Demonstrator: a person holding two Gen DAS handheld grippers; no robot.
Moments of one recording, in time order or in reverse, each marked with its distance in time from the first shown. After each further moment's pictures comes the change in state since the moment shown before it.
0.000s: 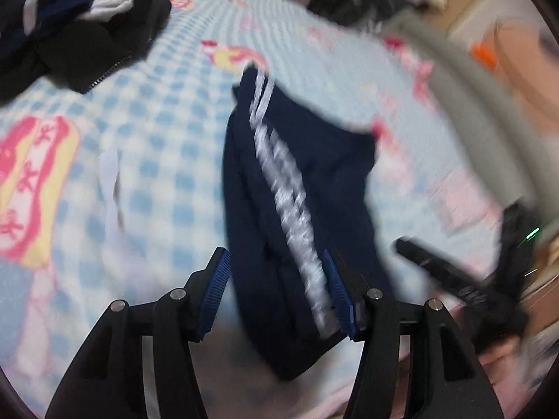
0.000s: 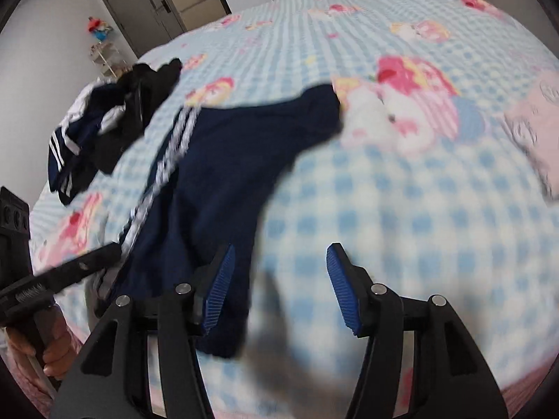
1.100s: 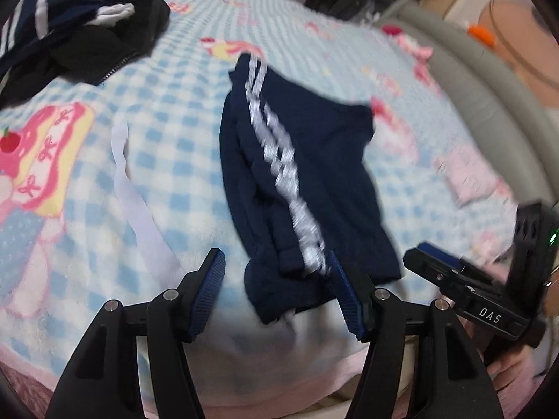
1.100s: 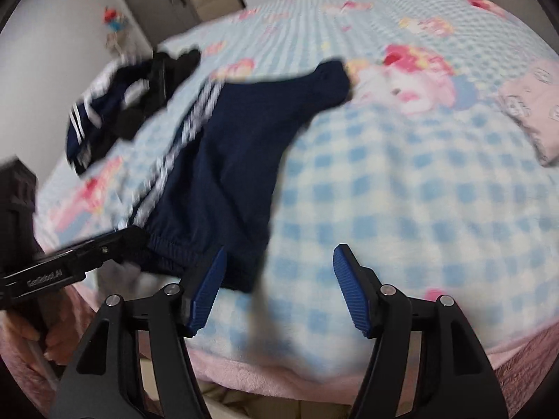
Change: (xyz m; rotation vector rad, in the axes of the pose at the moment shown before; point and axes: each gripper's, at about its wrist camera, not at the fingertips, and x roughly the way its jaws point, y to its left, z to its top) left arm -0.023 -0.013 -0.033 -0.032 -0.052 -0.022; right arm -0.033 -0.001 -0.036 -0.024 -0.041 0.038
